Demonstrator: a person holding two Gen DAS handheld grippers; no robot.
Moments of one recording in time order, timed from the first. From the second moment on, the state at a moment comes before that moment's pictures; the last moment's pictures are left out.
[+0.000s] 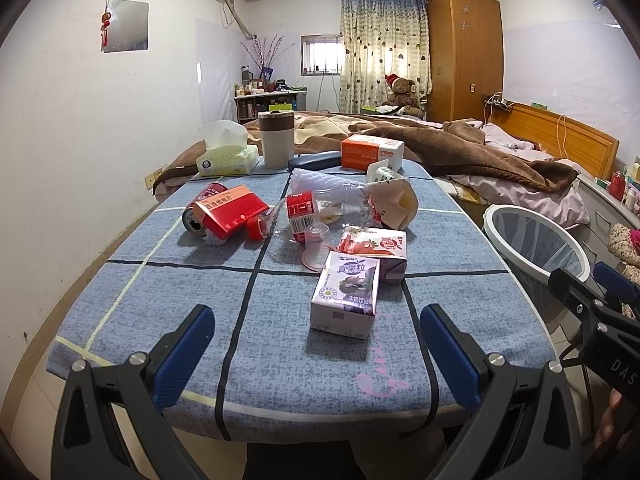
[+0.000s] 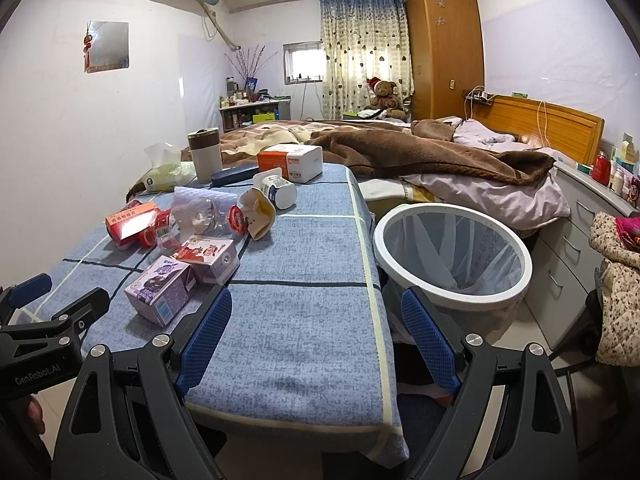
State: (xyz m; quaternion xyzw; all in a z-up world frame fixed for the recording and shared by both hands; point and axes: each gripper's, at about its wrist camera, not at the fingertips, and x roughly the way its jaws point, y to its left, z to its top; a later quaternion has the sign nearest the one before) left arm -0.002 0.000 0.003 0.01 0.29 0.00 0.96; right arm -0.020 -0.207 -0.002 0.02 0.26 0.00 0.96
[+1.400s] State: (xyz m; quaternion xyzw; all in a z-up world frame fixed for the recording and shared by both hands) left arm 0.000 -0.001 0.001 0.01 0.30 0.00 0.96; right arm -0.021 -0.208 -0.001 0.02 0.26 -0.01 0.97
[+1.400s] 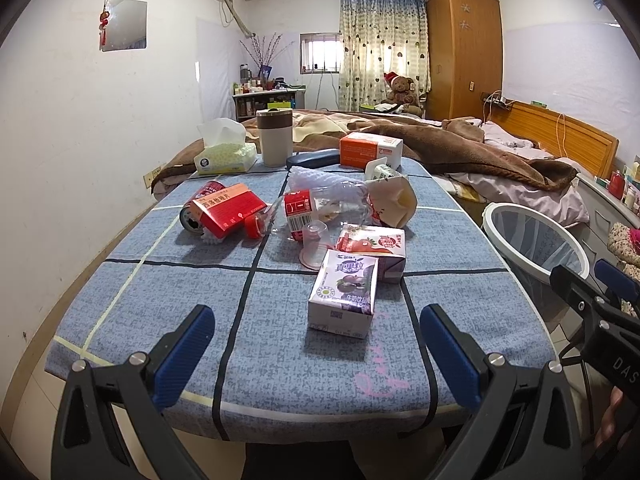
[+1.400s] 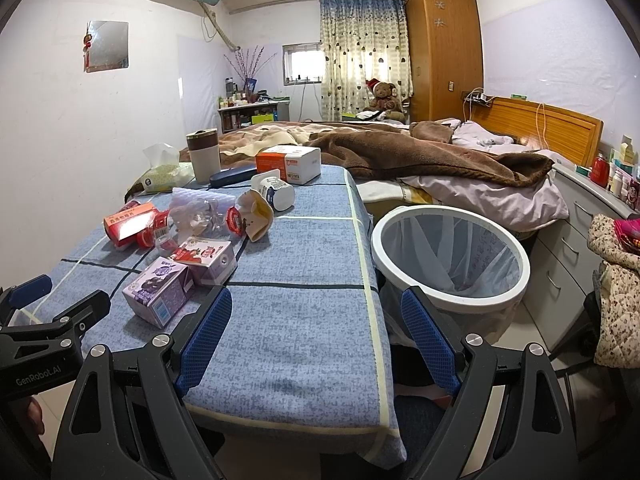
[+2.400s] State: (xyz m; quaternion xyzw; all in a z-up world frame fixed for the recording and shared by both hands) left arm 0.071 -0.015 -0.037 0.01 0.38 -0.08 0.92; right arm 0.082 -0.208 -0.006 0.00 0.28 0.05 0.96
